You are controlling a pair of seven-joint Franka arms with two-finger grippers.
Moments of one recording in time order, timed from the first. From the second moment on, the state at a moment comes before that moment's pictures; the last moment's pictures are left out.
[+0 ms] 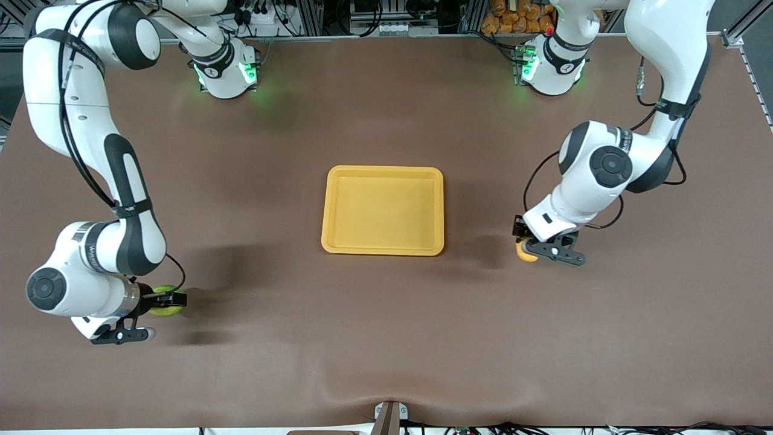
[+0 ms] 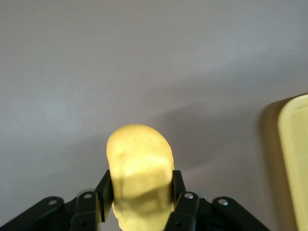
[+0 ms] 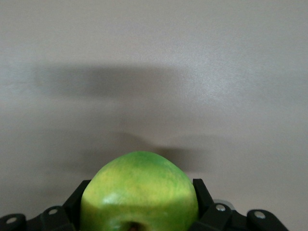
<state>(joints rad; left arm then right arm) -0.02 0.33 -0.32 -2.00 0.11 2.45 -0.08 -0.05 0.85 0.00 -1.26 0.02 2.05 -0.13</state>
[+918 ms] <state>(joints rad) -0.30 0.42 -0.33 -1.94 0.11 2.45 -0.44 -0.02 0.74 0.03 -1.24 0.04 1.88 -0.10</state>
